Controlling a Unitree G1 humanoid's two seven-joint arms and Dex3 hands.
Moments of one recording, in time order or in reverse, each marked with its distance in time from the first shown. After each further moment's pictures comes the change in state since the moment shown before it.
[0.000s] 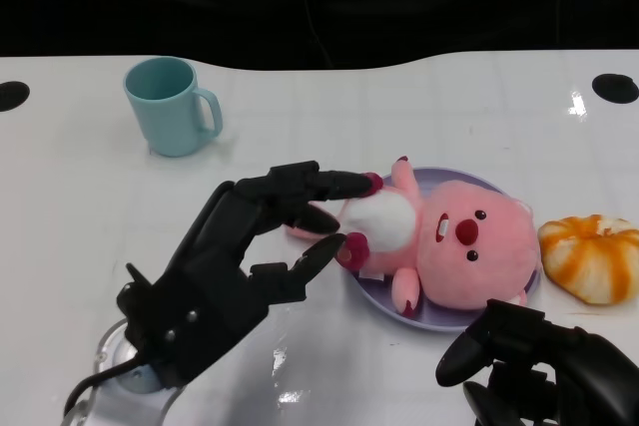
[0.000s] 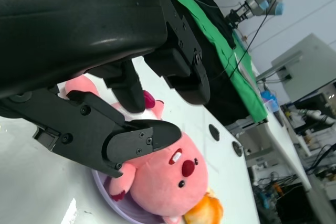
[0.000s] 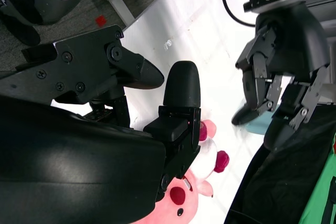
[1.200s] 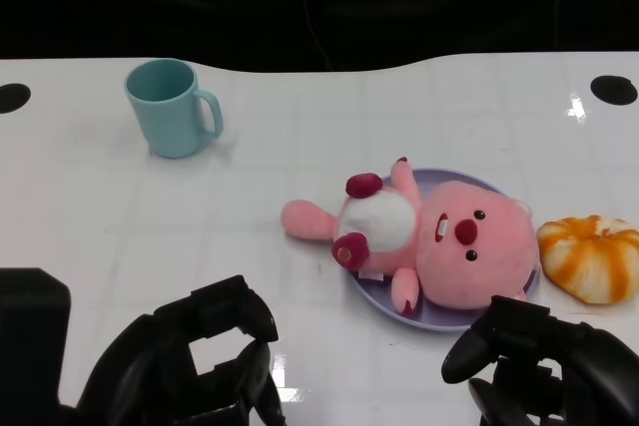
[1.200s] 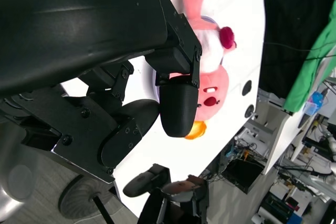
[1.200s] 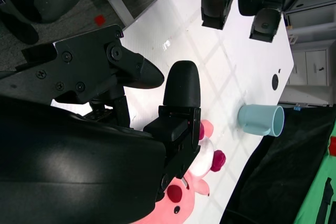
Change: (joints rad) left arm 0.341 -0.016 0.295 -0.605 -0.729 1.002 0.020; right arm -0.005 -0.012 -0.030 0.004 0.011 -0.007 0.028
